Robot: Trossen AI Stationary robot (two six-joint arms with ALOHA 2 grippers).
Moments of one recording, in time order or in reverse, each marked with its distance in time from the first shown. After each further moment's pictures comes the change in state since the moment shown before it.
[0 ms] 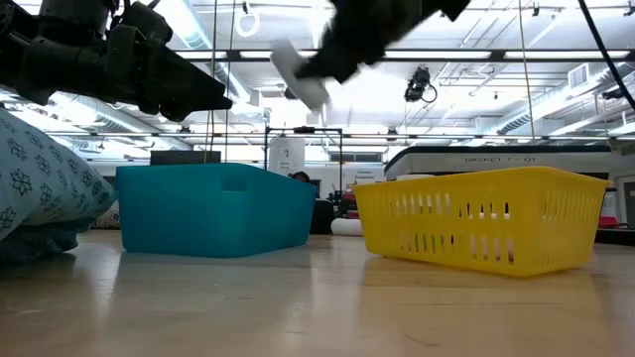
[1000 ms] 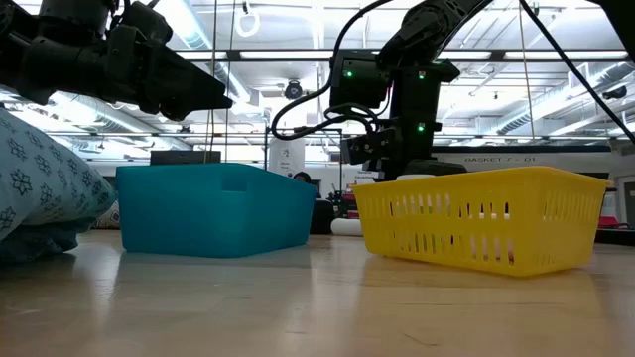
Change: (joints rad) left arm 0.000 0.000 0.000 0.003 -0.005 0.007; right arm -0.136 0.239 0.000 -0.550 0.295 -0.095
